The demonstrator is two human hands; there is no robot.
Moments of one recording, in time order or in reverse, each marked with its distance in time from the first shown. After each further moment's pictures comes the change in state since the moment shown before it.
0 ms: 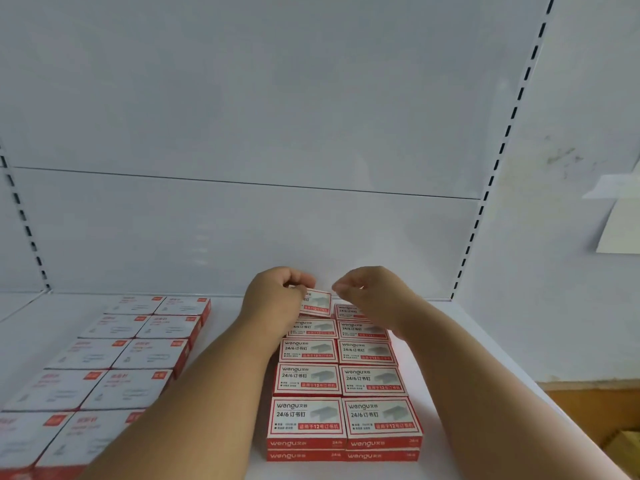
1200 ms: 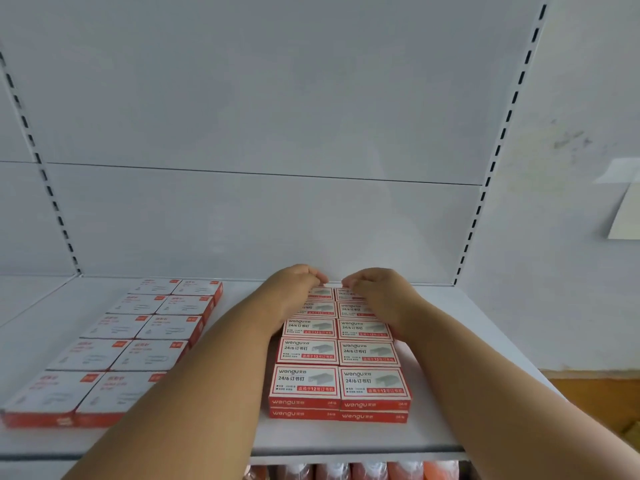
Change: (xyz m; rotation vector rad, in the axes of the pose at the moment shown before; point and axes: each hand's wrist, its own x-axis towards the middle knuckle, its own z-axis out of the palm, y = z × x) left_hand -0.018 0.016 -0.003 0.113 -0.287 -0.158; right_hand -0.020 0.012 0.008 0.375 -0.030 0.216
